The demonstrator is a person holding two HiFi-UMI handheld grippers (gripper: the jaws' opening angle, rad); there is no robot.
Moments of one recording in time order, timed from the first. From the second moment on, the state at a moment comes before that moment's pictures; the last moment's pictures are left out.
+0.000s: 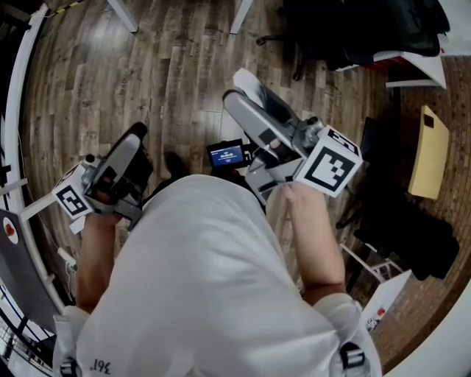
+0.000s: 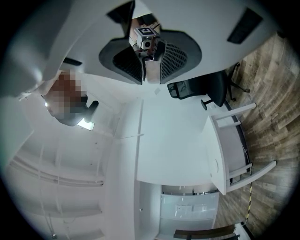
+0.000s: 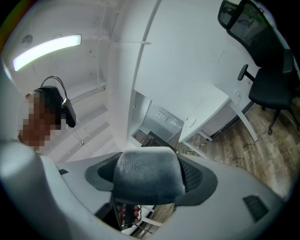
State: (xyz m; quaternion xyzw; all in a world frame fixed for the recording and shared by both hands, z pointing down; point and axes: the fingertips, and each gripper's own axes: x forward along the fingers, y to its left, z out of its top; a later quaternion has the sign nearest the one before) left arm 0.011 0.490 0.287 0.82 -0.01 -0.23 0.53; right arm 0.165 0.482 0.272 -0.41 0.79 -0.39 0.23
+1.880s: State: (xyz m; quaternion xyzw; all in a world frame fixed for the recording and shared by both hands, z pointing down) left arm -0.113 0.453 0.319 0.81 -0.04 -0.23 0.54; right arm 0.086 0.464 0.306 -0.46 0.76 -0.41 0.22
